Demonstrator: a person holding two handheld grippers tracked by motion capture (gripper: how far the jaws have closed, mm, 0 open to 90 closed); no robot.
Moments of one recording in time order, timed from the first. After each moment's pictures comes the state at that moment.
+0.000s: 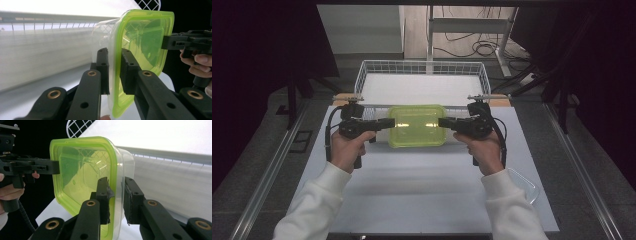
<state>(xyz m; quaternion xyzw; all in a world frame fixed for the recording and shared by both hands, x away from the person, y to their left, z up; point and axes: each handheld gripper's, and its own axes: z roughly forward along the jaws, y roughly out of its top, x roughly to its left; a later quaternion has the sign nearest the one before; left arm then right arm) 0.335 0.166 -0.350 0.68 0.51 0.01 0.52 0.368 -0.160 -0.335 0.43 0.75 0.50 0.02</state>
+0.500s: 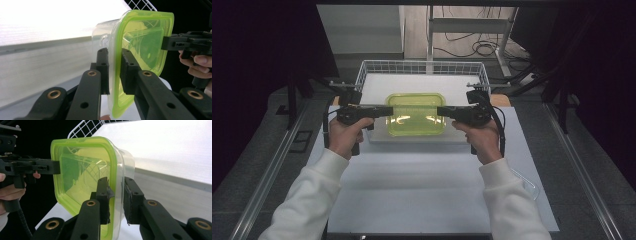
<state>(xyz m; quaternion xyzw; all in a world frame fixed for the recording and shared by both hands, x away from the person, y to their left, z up) 0.357 0.174 -0.332 0.68 0.51 0.01 0.53 0.386 -0.153 -0.316 0.43 0.74 0.51 0.02</state>
